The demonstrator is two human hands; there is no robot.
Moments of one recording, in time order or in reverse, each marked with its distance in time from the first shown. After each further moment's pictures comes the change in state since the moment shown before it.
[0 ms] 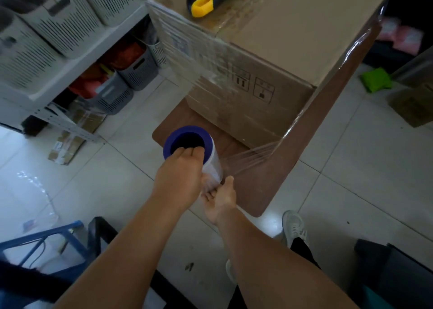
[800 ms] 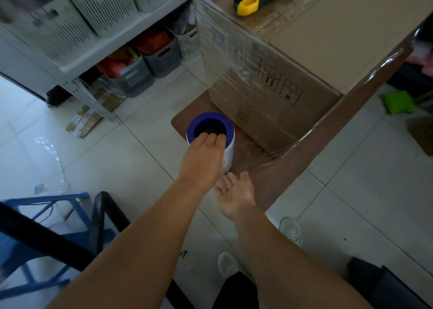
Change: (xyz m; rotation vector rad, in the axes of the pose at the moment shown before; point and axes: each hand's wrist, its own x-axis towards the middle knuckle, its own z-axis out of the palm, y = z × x) left_hand 0.002 0.006 0.012 -0.040 0.081 -0.033; right_hand -0.039 -0.017 -0.012 -0.038 -0.168 -0.003
